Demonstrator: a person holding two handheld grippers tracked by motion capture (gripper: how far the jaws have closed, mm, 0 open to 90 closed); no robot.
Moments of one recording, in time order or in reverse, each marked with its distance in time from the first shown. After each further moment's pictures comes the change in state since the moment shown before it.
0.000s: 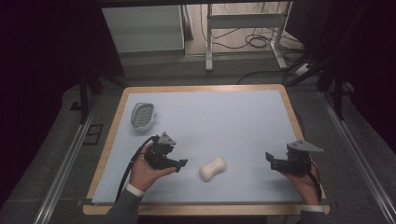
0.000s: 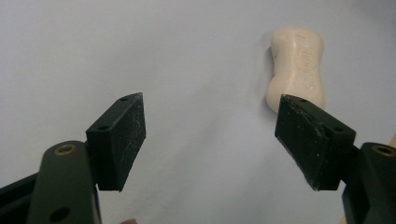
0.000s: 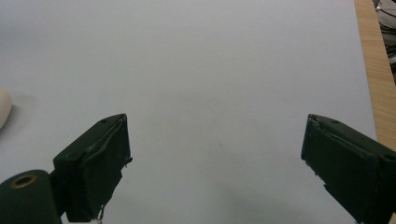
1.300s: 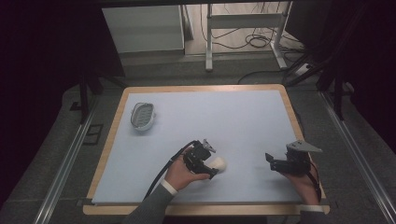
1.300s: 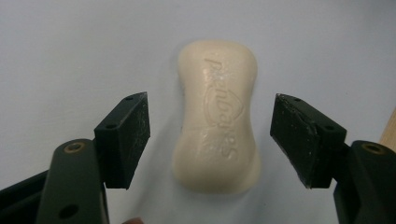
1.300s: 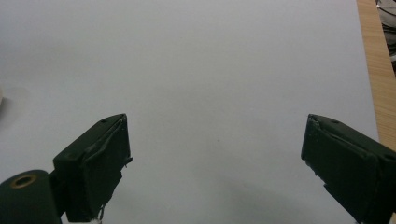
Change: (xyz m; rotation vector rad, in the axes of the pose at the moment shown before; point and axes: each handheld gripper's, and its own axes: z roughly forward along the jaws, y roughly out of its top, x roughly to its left) left arm -0.061 0.041 0.076 0.141 -0.100 0.123; right arm -0.001 -0.003 0.003 0.011 -0.003 -0.008
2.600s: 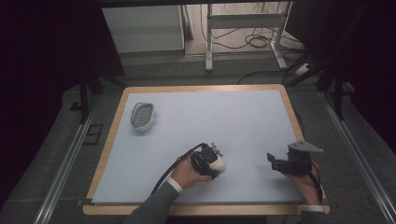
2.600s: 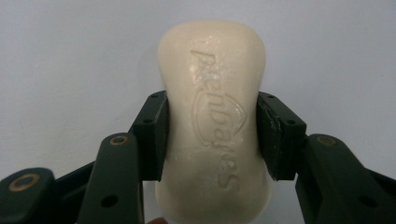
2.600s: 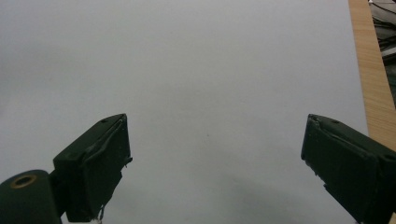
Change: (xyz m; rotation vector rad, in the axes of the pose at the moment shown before) left arm -0.002 0.007 0.024 0.140 -0.005 0.075; right arm -0.005 -0.002 0.000 0.011 -0.021 0.009
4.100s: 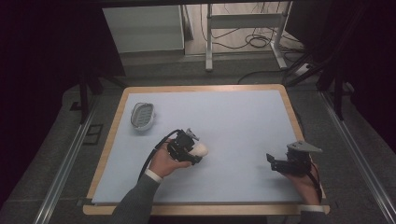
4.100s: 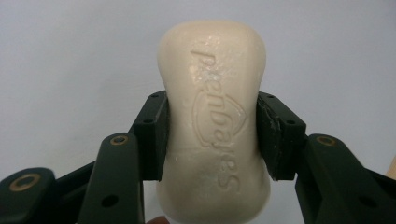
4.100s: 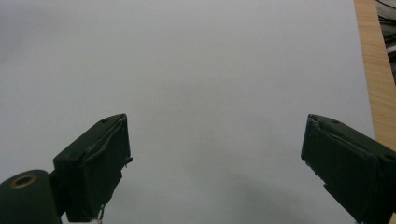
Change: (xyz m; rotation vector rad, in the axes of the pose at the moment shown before) left arm 0.052 -0.030 -0.052 -0.124 0.008 -0.125; right arm 0.002 -0.001 0.002 0.016 0.002 -0.001
